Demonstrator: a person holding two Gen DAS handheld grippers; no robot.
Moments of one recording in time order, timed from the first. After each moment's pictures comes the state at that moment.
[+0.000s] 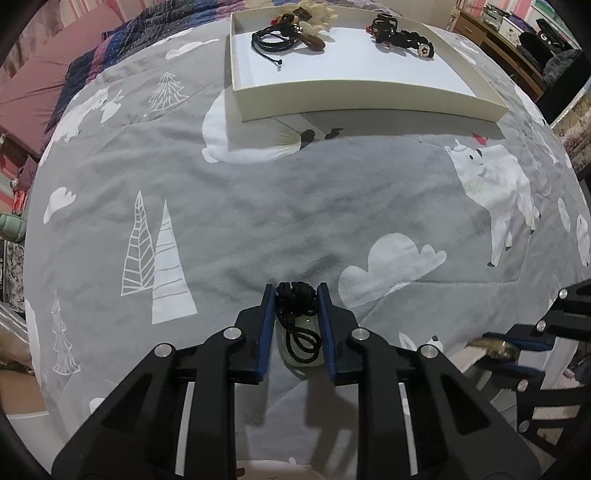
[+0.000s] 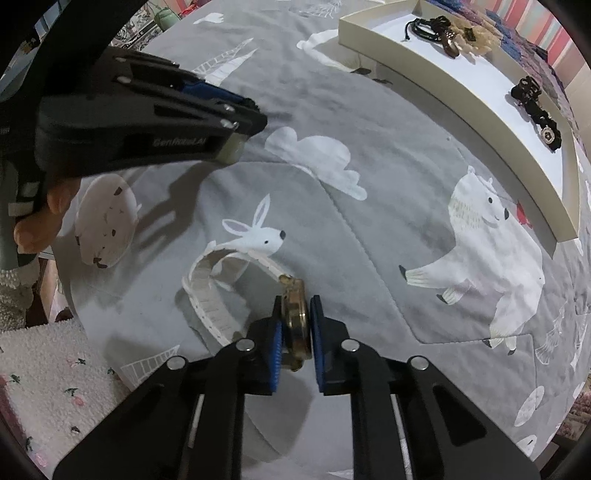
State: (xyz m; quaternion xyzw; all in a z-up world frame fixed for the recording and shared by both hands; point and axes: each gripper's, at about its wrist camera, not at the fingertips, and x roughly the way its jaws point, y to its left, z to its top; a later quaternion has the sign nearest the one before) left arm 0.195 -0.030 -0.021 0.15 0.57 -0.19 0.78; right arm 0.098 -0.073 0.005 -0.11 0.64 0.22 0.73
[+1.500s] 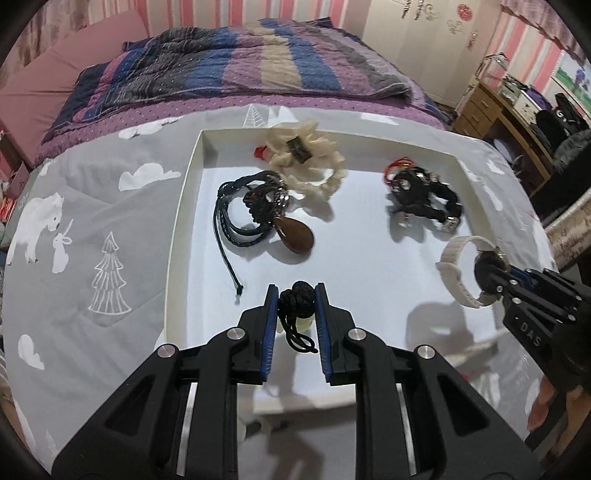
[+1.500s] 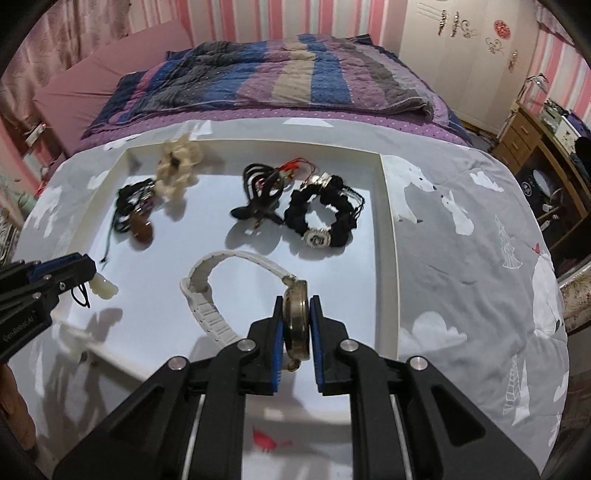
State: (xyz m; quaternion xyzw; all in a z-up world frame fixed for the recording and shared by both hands) left arm 0.359 -0.128 0.015 0.04 0.52 -0.18 0.84; right arm 0.299 -0.254 0.014 0.05 0.52 -0.06 0.85
